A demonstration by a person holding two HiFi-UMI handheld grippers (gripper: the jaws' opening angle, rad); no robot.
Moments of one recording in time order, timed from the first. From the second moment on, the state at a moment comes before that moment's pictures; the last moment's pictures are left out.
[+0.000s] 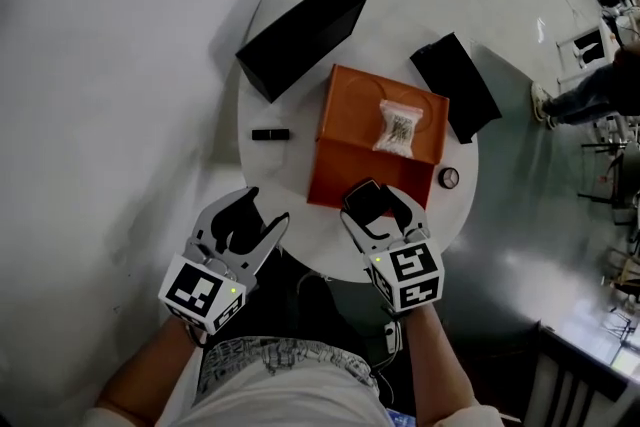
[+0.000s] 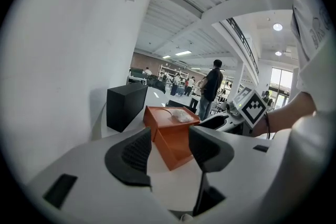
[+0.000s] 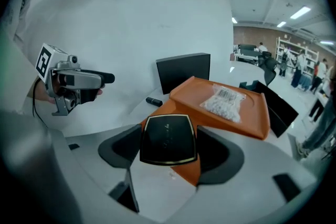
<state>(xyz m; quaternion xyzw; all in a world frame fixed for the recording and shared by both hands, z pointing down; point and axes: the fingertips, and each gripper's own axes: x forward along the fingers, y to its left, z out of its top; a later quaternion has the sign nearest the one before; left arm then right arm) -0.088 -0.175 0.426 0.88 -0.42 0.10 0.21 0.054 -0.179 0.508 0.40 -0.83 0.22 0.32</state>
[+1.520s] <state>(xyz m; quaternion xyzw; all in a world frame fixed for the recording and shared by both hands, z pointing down) -0.115 -0.216 0.449 0.85 -0.46 0.10 0.24 0.005 -0.221 0.595 0.29 -0.81 0.25 0.44</state>
